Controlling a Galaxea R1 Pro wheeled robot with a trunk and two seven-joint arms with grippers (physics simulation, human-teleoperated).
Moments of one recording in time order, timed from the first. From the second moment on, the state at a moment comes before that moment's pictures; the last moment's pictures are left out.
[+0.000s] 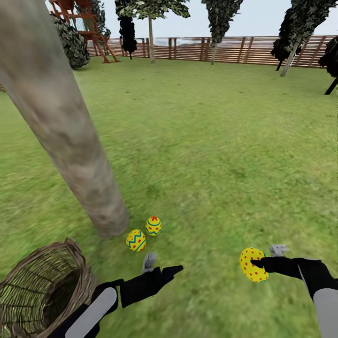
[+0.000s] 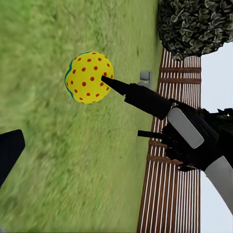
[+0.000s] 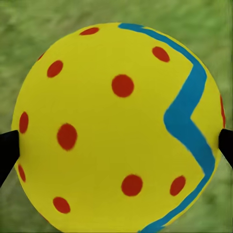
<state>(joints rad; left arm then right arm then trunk) -0.35 0.19 -0.64 -1.27 1.38 0.53 -0.24 -0.72 -0.29 -0.68 -0.48 0.70 0.29 0.80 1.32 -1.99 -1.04</state>
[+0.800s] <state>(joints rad) -0.35 0.19 -0.63 -1.27 1.38 0.53 -0.23 -0.72 -0.29 -0.68 -0.43 0.70 0.28 0.80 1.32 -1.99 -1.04</state>
